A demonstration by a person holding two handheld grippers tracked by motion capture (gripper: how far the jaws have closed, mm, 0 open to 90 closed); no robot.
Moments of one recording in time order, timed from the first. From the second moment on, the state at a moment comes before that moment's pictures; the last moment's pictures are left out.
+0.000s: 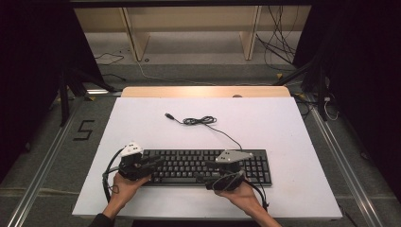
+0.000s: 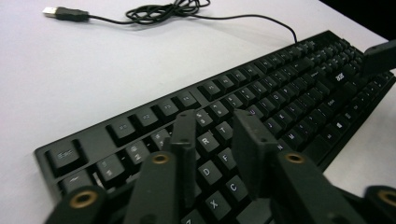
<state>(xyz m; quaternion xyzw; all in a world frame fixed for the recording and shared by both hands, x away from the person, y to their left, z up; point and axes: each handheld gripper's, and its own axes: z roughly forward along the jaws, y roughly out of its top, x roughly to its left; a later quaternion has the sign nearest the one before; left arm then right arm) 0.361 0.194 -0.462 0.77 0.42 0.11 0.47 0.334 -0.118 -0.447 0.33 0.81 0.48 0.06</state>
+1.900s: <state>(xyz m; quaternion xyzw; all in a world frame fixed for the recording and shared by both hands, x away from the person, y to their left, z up) 0.381 0.181 -0.460 0.78 0.42 0.09 0.45 0.329 -0.127 -0.443 0.33 0.80 0.50 0.07</state>
